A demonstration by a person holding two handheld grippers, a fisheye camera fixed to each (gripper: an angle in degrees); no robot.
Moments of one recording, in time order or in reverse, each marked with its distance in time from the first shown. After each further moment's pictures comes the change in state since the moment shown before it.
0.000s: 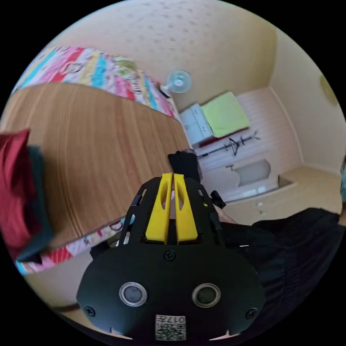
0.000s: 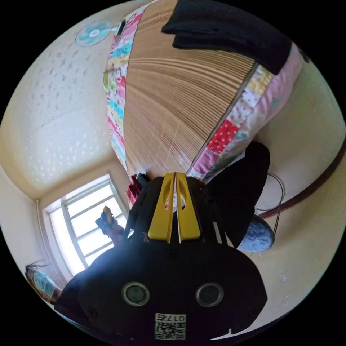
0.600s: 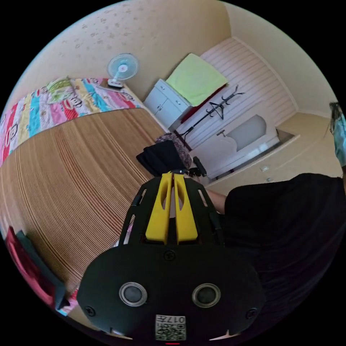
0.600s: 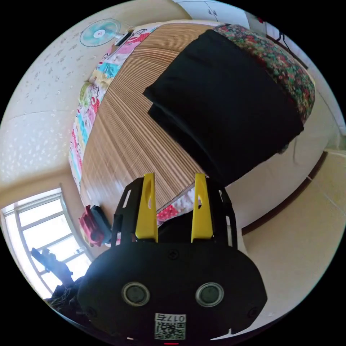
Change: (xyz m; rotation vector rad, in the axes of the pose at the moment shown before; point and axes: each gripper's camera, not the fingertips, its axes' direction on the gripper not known) left arm 0.161 -0.045 0.191 -0.162 -0.037 0.220; right arm 0.050 -0.140 0.119 0.166 0.486 -0.156
